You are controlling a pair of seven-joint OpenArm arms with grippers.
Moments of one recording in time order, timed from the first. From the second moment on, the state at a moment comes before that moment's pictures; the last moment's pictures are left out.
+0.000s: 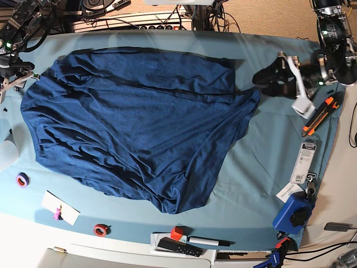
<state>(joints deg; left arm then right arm) 14.4 -19.6 -20.7 102.5 -73.0 -43.5 80.2 -15.7 18.1 49.2 108.8 8.6 20.5 -58.3</state>
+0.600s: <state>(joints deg) 15.7 -20.4 -4.9 102.5 -51.9 -43.5 67.3 -15.7 18.3 49.2 108.6 11.8 27.0 -58.8</state>
